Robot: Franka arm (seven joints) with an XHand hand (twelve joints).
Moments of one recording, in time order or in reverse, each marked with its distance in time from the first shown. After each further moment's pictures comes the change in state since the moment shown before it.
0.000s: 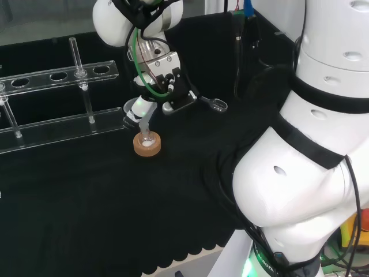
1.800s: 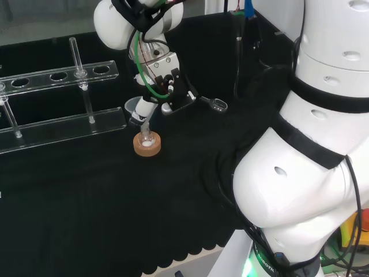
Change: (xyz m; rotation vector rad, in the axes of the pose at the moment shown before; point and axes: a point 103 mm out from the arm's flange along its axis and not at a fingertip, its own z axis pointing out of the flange) arm -0.003 0.009 0.000 -0.044 -0.020 0.044
